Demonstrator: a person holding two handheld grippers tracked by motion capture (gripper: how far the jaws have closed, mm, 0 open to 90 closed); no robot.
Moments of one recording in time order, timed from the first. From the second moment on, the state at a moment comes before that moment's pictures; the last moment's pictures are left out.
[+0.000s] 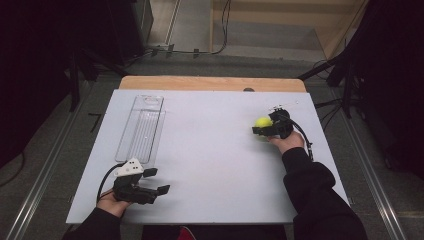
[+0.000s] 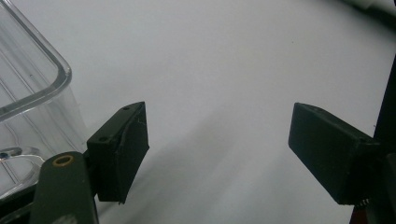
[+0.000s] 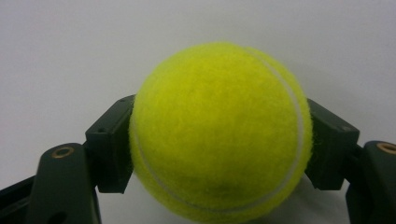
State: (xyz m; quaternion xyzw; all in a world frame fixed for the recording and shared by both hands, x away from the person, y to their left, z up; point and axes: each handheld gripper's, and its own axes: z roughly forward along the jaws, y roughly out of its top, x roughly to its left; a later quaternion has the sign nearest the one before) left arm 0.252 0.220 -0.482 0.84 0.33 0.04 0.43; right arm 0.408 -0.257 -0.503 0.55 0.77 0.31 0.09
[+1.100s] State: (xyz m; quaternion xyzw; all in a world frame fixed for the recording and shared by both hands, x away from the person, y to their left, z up) left arm 0.252 0.220 -0.482 0.84 0.33 0.04 0.43; right arm 0.399 -0.260 -0.485 0.54 0.77 0.33 0.09
